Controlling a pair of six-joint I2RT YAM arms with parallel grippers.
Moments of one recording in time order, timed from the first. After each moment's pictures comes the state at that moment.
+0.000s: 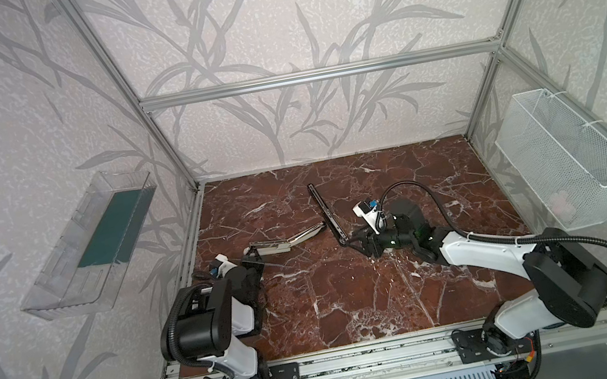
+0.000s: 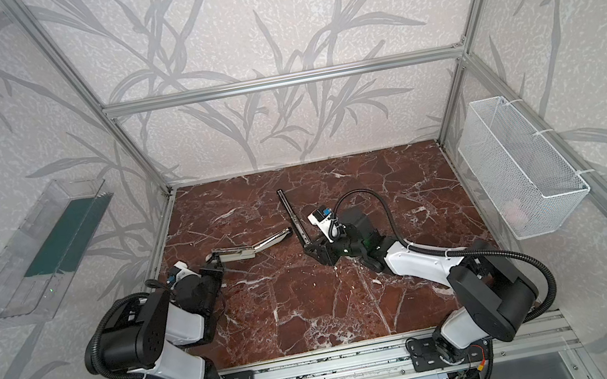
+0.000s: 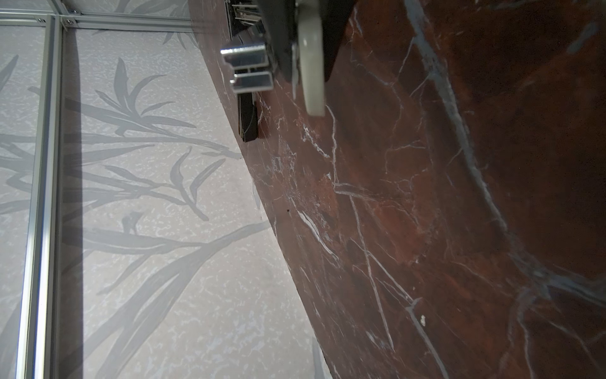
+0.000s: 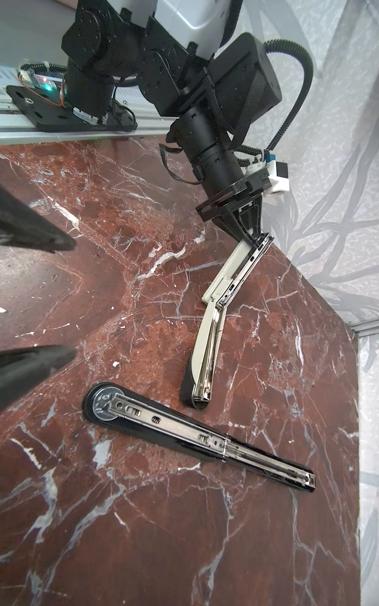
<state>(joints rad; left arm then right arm) 0.03 1.63 0.13 1.26 0.03 -1.11 0.64 1.46 0.72 0.29 -0.47 0.24</state>
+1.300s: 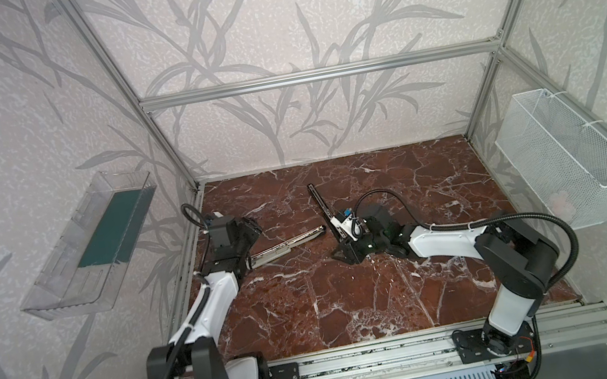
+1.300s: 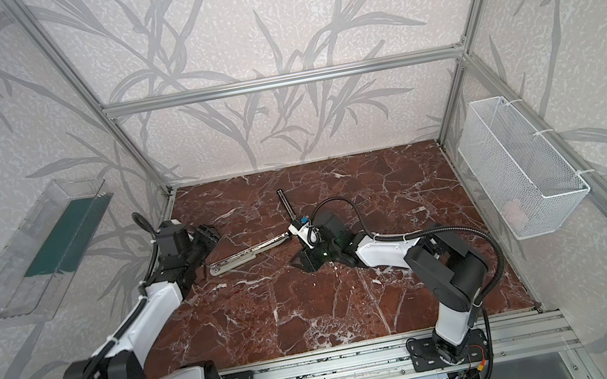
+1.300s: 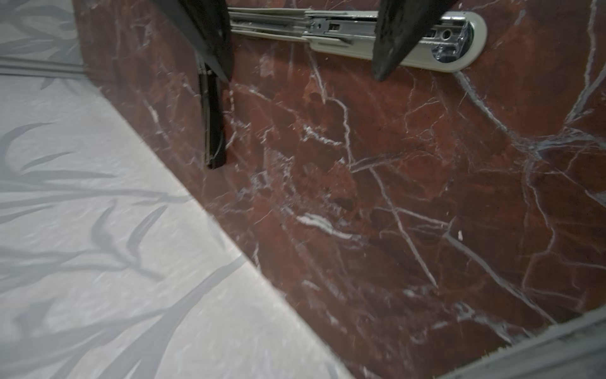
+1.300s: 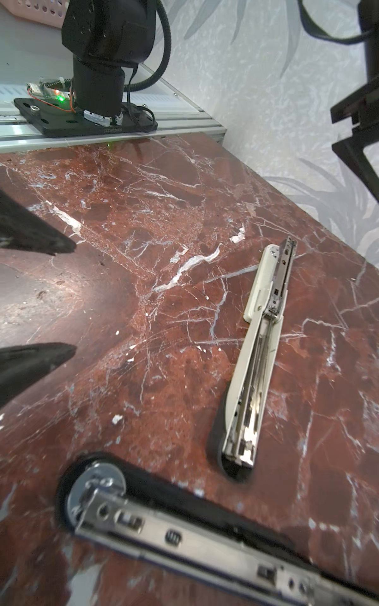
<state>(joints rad) 0.02 1.36 0.79 -0.15 0.05 -0.67 0.74 1.77 0.96 0.14 -0.49 0.30</state>
